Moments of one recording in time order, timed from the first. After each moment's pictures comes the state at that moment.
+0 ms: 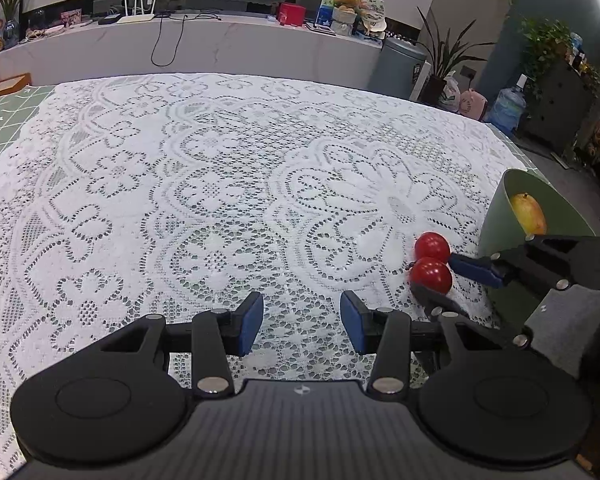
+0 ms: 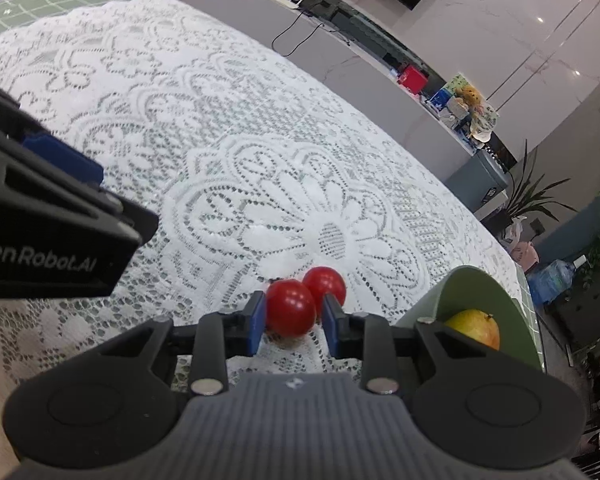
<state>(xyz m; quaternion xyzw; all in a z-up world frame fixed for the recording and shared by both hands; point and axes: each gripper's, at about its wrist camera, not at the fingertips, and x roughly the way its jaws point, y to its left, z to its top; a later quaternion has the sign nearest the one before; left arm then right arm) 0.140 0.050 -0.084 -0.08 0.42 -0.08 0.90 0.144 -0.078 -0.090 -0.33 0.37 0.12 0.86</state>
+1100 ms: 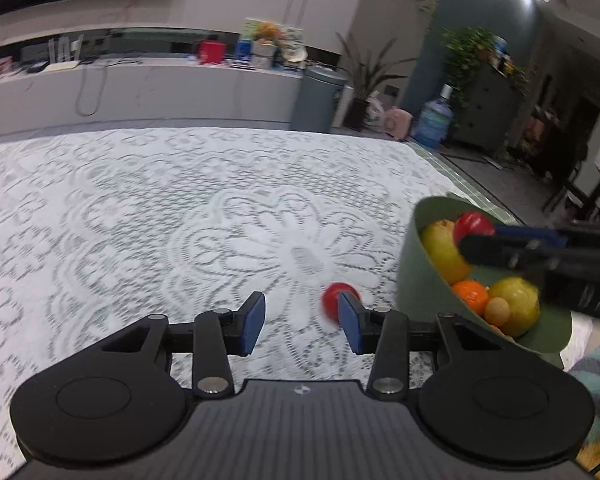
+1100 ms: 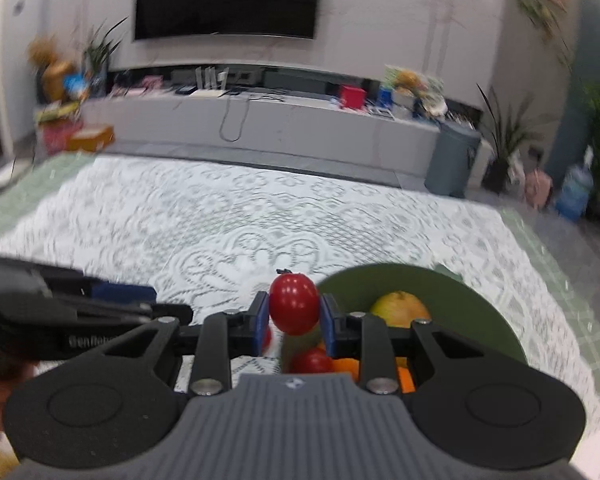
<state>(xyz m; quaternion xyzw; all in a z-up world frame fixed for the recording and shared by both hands) 0.161 0.006 -0.071 -0.06 0.35 -0.20 0.91 0.133 -0.188 0.000 -0.06 0.32 0.10 0.94</state>
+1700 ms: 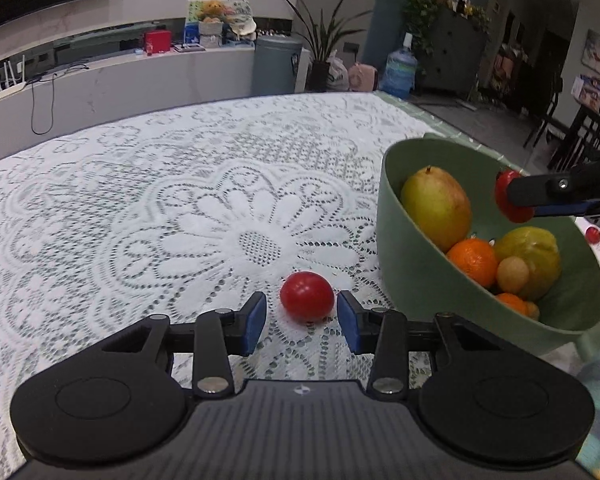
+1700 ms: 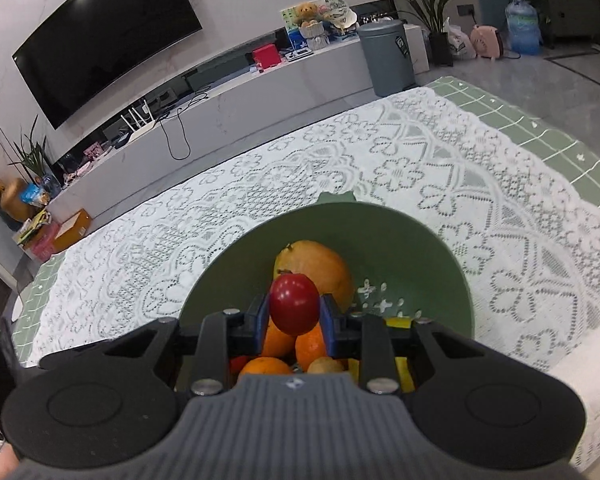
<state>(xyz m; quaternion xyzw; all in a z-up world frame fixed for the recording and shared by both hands) 0.195 -0.045 -0.106 0.02 0.38 -0.24 0.89 0.152 -0.294 -0.017 0.17 0.39 0.05 0.90</state>
